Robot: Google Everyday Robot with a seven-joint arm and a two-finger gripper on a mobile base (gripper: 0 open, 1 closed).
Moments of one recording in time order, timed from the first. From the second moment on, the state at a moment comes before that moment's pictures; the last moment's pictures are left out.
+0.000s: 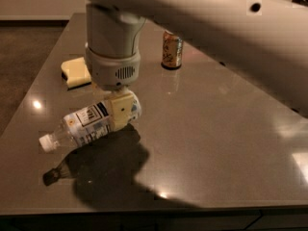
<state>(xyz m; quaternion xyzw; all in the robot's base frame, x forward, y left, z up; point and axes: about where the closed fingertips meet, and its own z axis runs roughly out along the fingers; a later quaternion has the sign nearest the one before) 0.440 0.082 0.901 -0.88 0.47 0.06 0.07</state>
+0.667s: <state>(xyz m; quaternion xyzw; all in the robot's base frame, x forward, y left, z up) 0.473 0.049 0.968 -0.83 0.53 0.07 0.14</state>
